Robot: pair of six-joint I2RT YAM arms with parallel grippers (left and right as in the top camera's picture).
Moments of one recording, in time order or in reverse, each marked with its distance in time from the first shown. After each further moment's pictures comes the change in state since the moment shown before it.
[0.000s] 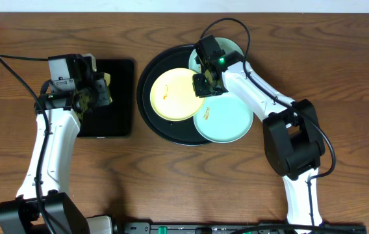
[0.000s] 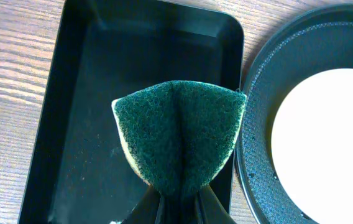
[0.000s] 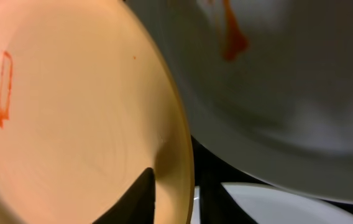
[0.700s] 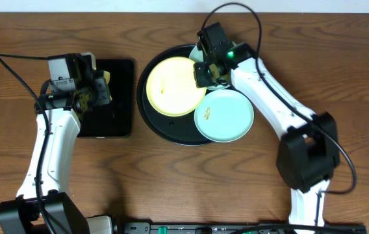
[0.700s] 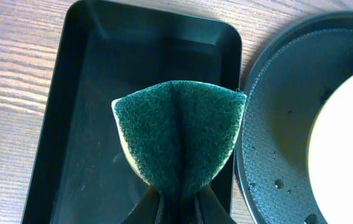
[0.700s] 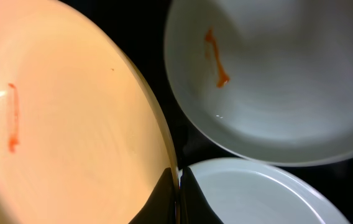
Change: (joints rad) left arm 0.000 0.000 -0.005 0.030 0.000 0.010; right arm 0.008 -0.147 0.039 -0.044 0.034 -0.028
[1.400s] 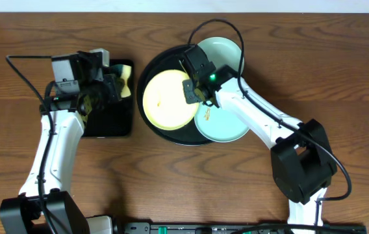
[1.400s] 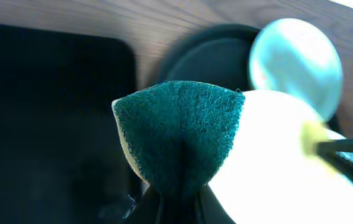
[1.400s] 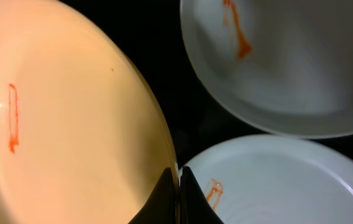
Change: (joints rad) left arm -0.032 0.000 -0.037 0.113 0.315 -0.027; right arm 0.122 -0.042 -0.188 0.133 0.171 0.089
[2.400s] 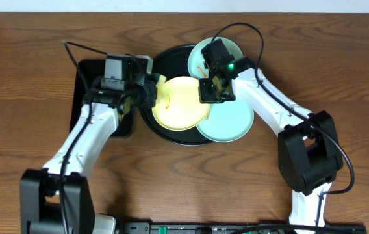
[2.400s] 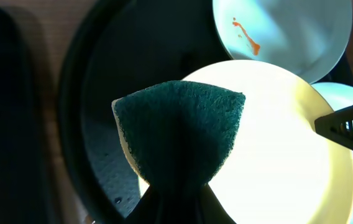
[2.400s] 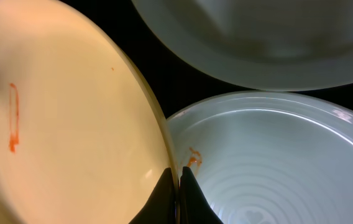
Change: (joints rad) left arm -0.273 0.104 0.000 0.042 -0.167 -0.016; right arm -0.129 0.026 -0.003 -0.108 -0.223 0.043
